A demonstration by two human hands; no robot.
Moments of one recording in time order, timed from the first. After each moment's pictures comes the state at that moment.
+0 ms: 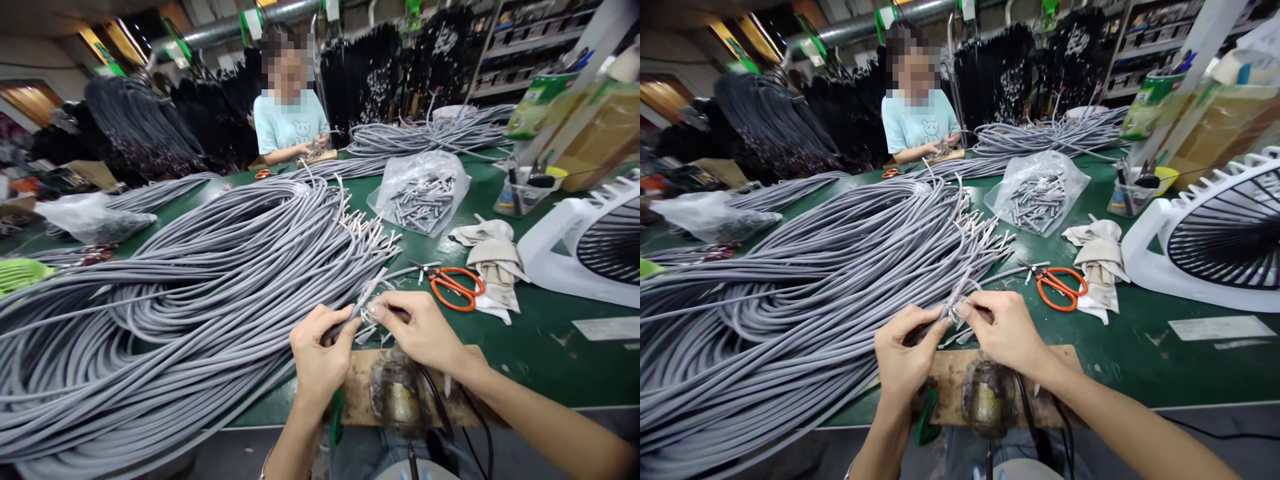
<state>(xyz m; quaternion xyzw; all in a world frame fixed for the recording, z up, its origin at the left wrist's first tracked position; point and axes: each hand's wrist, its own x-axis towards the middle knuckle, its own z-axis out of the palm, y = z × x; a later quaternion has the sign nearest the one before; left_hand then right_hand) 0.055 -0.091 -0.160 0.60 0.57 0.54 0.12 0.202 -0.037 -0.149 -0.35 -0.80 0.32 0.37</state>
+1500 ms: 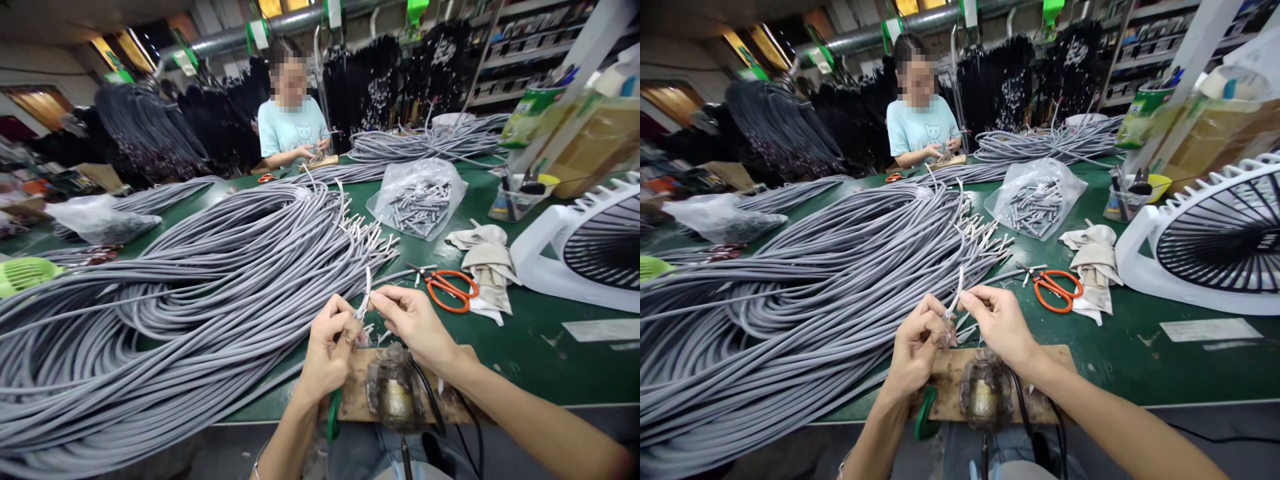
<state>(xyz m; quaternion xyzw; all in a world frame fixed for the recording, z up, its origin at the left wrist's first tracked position) 0.053 -0.089 -0.159 0.64 0.42 0.55 0.34 0.196 -0.038 -0.144 -0.36 -0.63 0.53 0.44</state>
